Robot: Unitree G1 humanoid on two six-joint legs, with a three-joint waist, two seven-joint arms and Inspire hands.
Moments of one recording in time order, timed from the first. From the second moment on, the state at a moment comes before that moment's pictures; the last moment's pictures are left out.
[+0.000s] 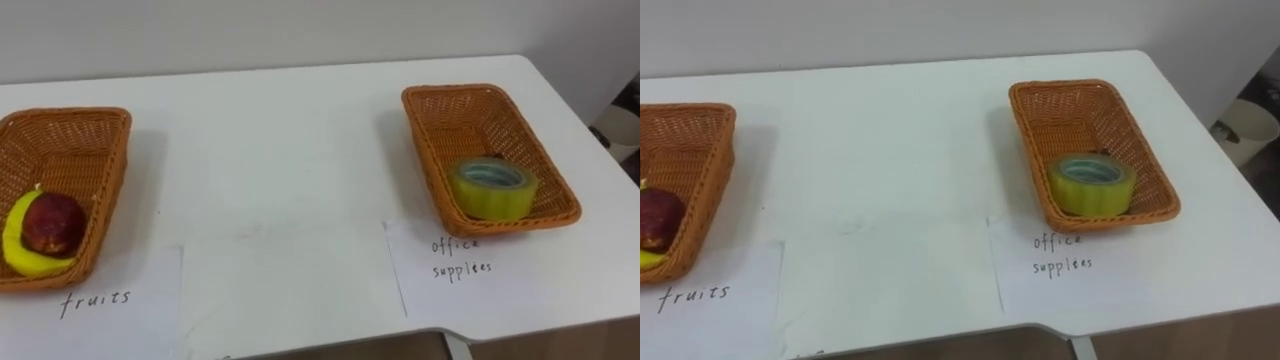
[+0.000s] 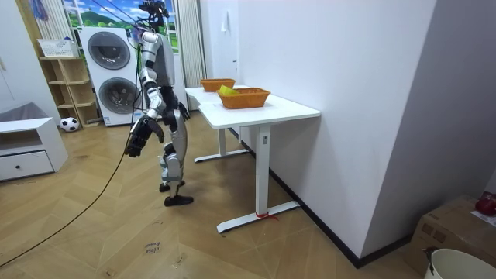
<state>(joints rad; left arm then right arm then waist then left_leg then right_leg) 0.32 0.21 0.21 0.92 0.07 0.04 0.23 0.27 -0.23 -0.64 0.90 1.12 -0.15 -0.79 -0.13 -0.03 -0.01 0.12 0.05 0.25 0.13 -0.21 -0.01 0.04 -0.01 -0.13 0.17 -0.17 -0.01</state>
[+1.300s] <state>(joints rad) 0.24 0.15 0.07 1.05 -0.05 -0.01 0.21 0.10 -0.17 0.13 1.20 0.45 0.00 0.05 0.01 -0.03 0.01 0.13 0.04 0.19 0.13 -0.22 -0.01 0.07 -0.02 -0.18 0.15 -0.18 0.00</state>
